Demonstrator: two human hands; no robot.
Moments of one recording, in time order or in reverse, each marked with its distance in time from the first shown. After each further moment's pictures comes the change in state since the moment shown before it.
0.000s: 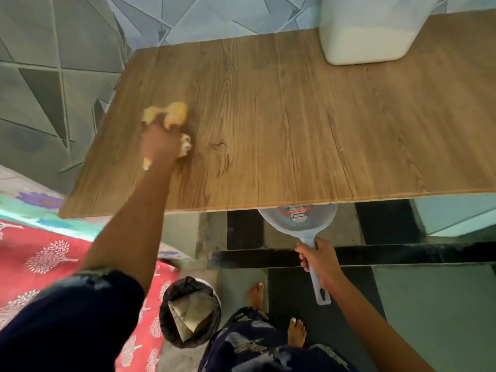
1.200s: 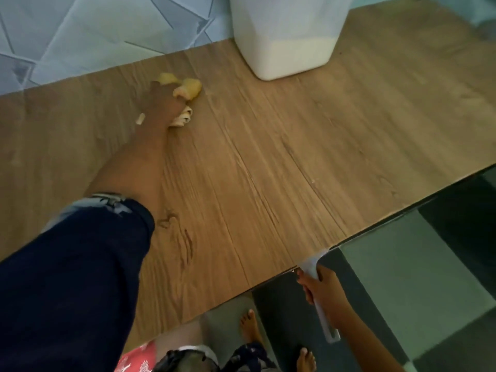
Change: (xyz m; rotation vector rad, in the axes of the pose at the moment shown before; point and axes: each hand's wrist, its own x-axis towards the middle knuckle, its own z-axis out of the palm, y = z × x) left_hand 0.163 0.190 0.180 0.233 -0.441 0.624; right_hand 0.034 -0.018 0.011 0.123 0.268 0.136
